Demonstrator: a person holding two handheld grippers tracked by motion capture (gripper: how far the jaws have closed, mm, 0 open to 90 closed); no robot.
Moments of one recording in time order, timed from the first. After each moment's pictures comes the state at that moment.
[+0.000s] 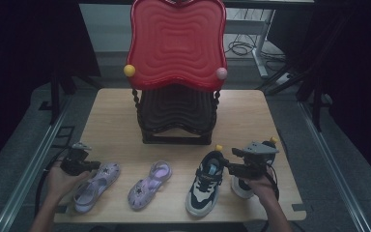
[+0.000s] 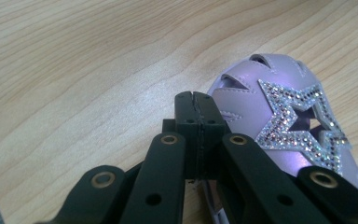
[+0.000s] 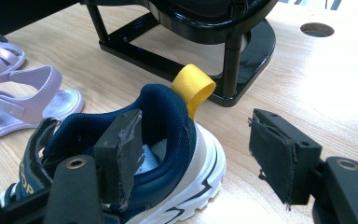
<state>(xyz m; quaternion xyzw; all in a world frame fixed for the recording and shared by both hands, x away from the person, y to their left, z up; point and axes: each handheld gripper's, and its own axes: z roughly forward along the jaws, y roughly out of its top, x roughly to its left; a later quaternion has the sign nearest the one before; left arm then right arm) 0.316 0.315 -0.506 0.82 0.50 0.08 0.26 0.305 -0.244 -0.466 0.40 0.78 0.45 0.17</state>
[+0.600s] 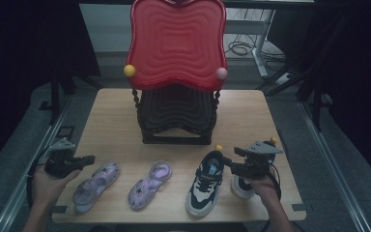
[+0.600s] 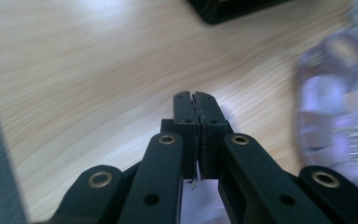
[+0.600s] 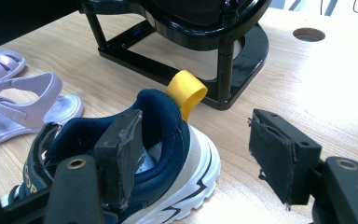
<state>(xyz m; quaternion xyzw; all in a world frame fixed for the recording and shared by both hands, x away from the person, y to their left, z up) 0.275 0.318 -0.450 0.78 0.49 0.11 0.37 0.303 -0.250 -0.462 0.40 0.77 0.46 0.17</state>
